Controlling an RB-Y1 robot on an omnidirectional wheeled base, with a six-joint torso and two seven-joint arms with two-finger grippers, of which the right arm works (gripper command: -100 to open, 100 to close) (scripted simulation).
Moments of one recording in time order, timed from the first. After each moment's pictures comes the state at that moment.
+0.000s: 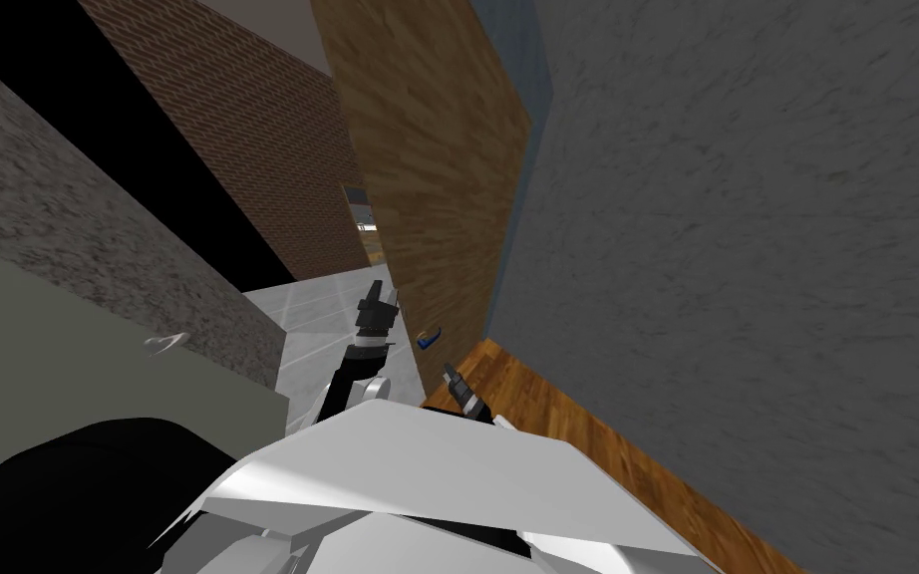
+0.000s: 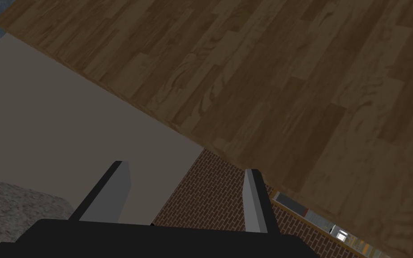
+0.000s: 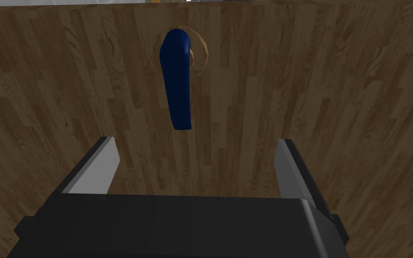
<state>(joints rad) -0.05 -0.22 0.93 -1.01 -0.08 -0.76 -0.11</state>
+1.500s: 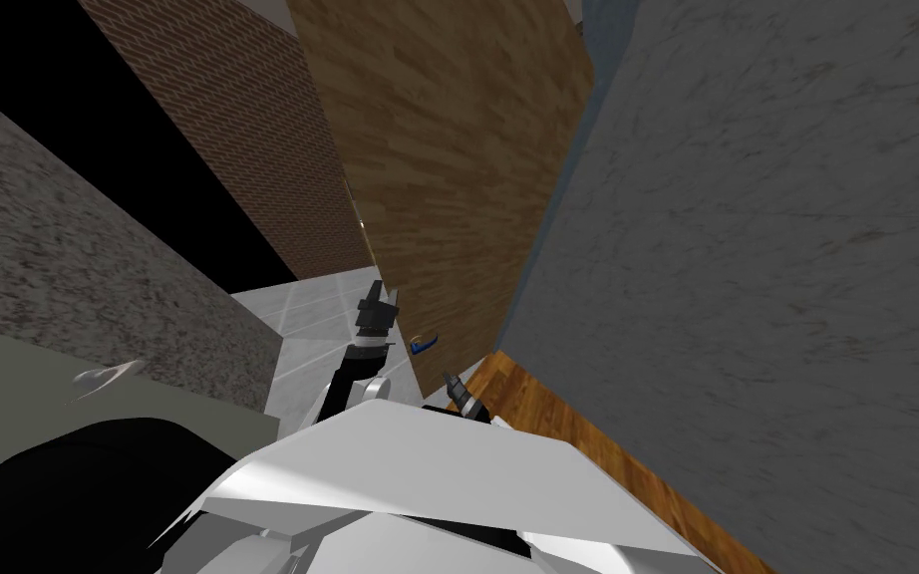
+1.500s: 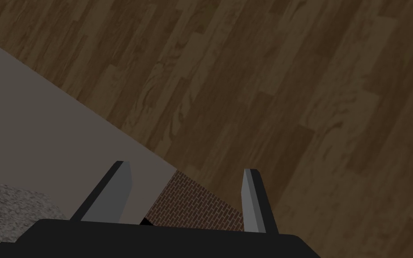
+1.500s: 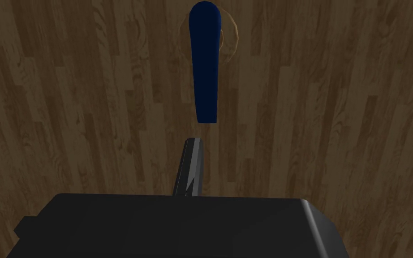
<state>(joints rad) -0.08 -0.18 0.95 -0.90 -0.08 -0.77 -0.11</state>
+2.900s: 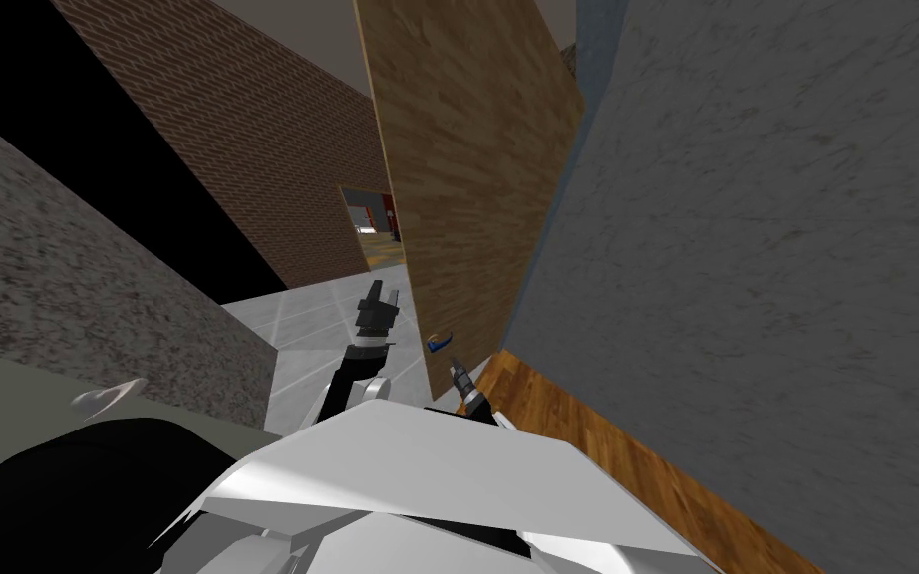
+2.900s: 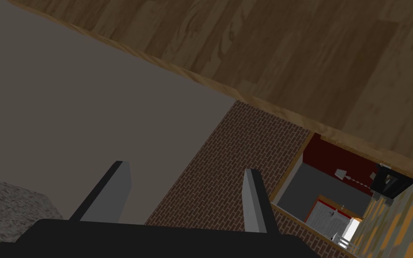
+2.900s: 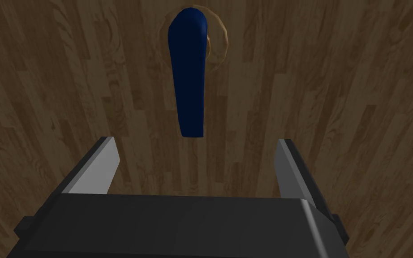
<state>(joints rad) -0.07 -0.12 0.80 -0.86 -0.09 -0.75 -0.06</state>
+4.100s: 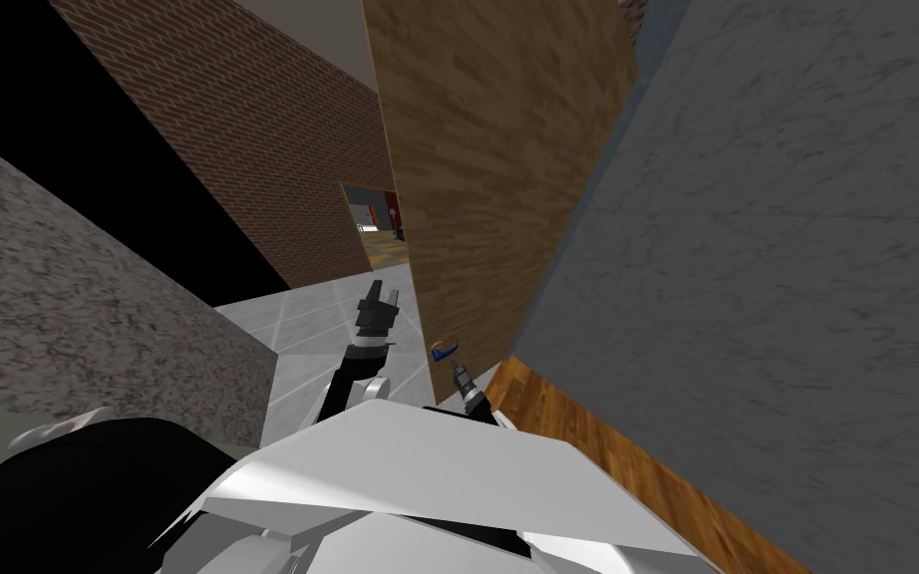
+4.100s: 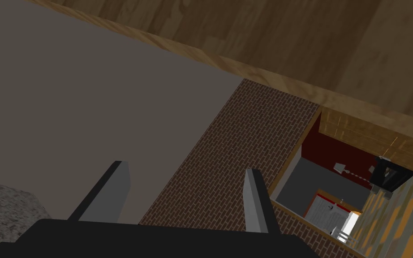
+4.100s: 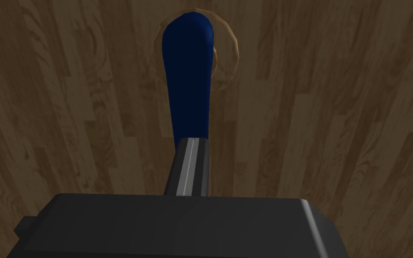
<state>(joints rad) -0.08 -0.10 0.78 -0.83 -0.09 -0.75 -0.05</state>
